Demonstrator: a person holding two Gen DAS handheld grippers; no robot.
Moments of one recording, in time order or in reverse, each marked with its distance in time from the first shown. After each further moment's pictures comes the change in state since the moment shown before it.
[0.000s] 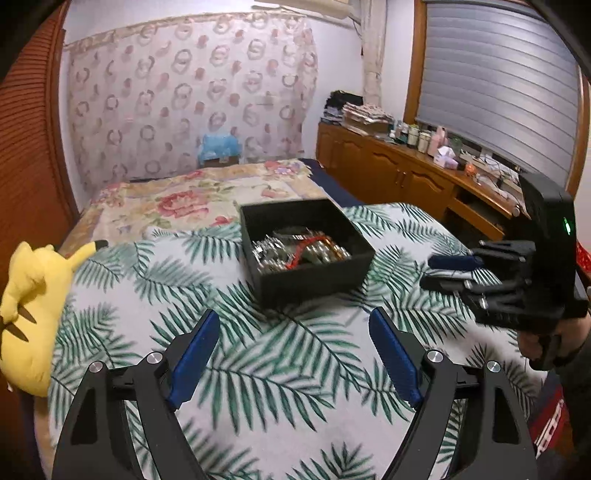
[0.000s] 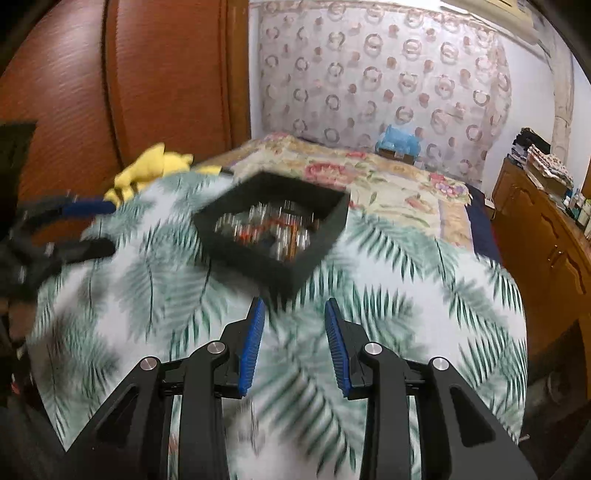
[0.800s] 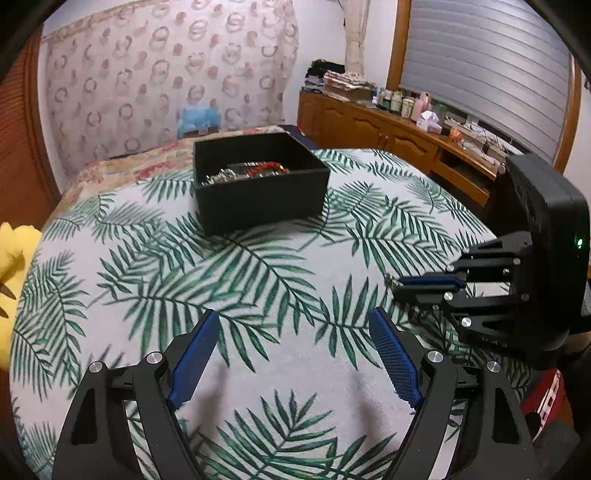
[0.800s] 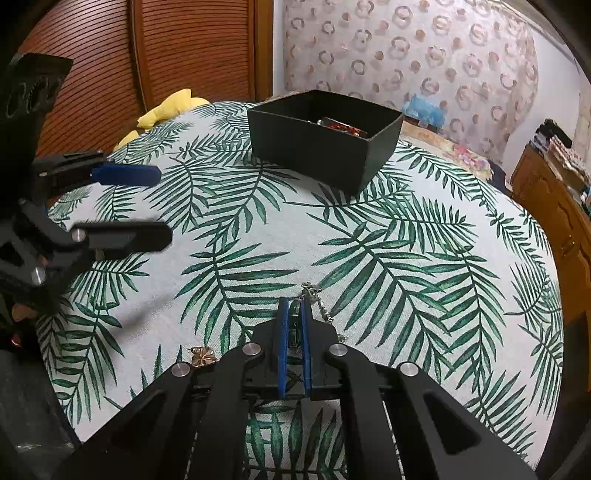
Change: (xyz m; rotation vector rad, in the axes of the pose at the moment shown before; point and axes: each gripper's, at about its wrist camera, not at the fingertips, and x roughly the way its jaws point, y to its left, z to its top) left arm 0.020 -0.038 -0.052 0.034 0.115 -0.050; right arm 0.016 0.047 -0.049 -0.063 0.119 0.038
